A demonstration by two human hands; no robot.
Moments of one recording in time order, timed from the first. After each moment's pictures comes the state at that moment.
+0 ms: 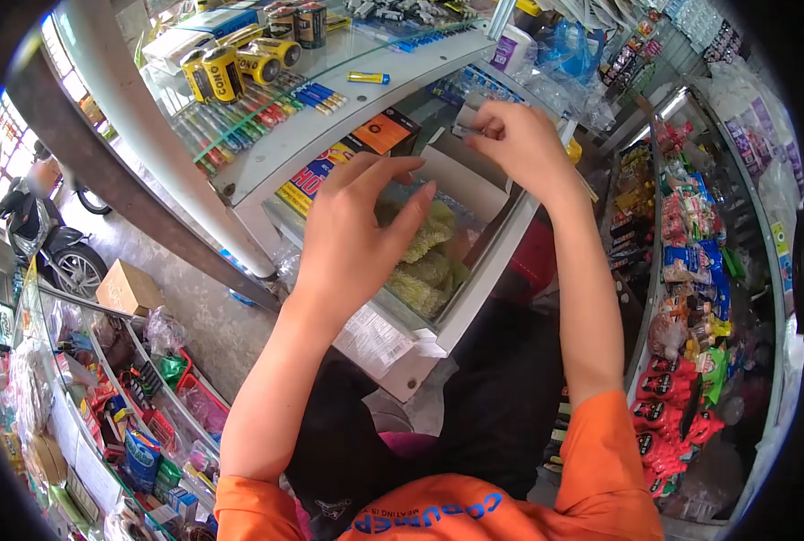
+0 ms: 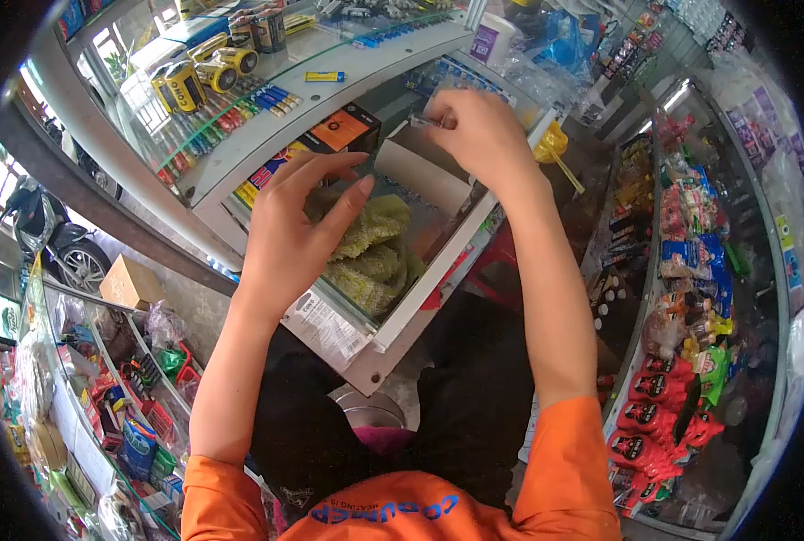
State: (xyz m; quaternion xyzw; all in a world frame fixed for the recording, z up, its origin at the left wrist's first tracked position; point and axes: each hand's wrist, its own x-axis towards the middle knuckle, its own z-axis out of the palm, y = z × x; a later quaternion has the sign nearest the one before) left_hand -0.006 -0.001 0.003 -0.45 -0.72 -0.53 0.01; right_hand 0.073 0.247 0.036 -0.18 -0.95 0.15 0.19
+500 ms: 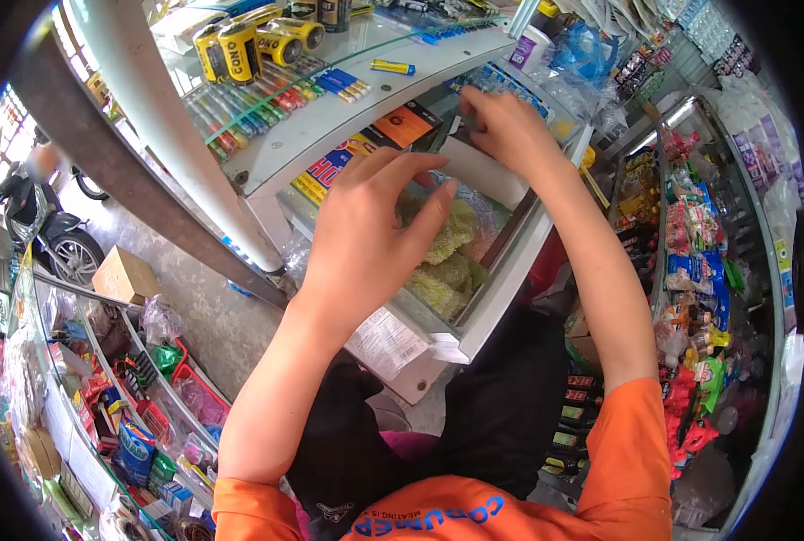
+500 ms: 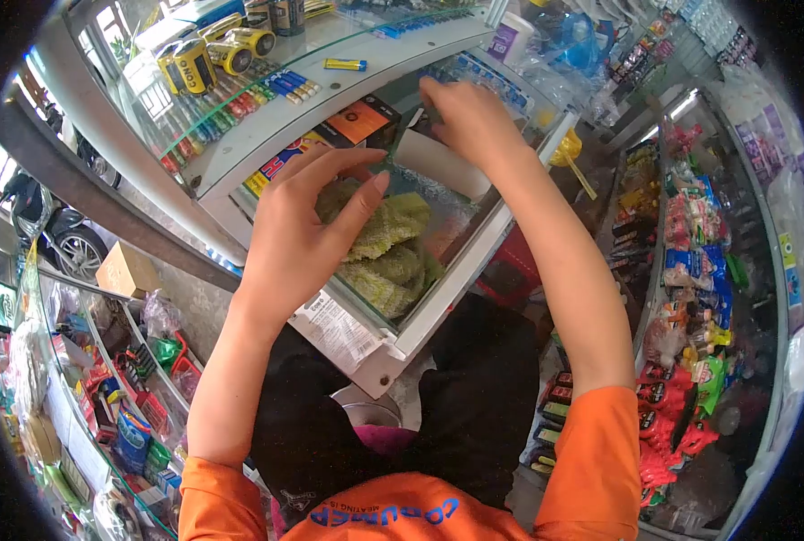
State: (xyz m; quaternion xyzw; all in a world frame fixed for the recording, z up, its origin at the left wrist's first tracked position) left_hand -0.016 -0.005 -0.004 -0.48 -0.70 -0.53 0.03; right_hand 0.025 0.269 0.007 -0.08 -0.99 0.00 0.14
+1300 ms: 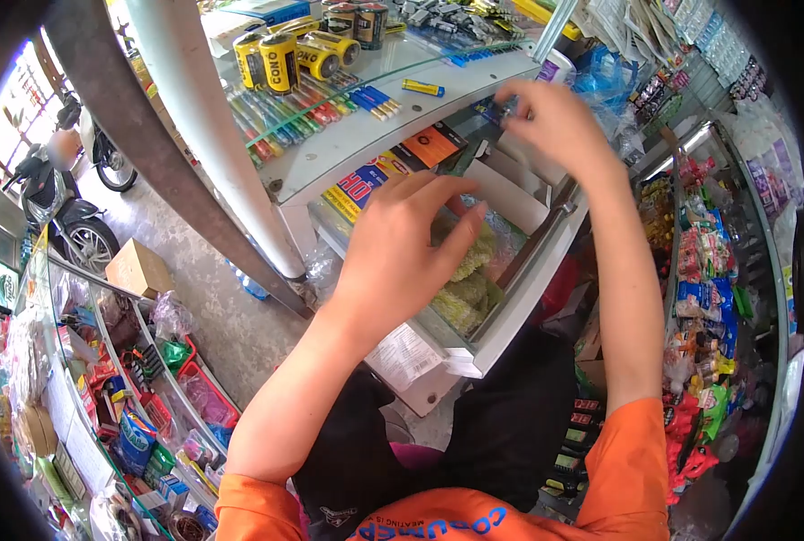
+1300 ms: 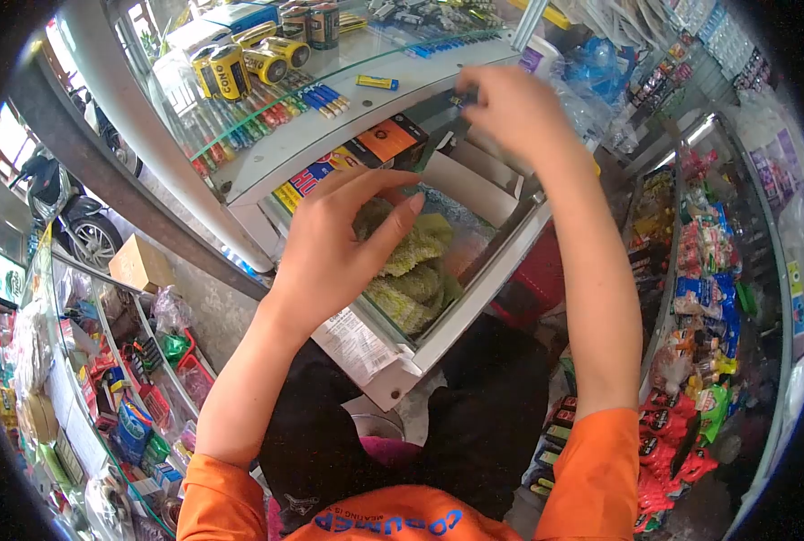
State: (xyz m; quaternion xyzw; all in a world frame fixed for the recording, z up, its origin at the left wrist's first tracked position) left_hand -0.017 0.000 -0.007 -0.50 -0.68 -0.53 0.06; right_hand 0.021 0.267 0.068 -0.15 -0.98 0.01 0.12
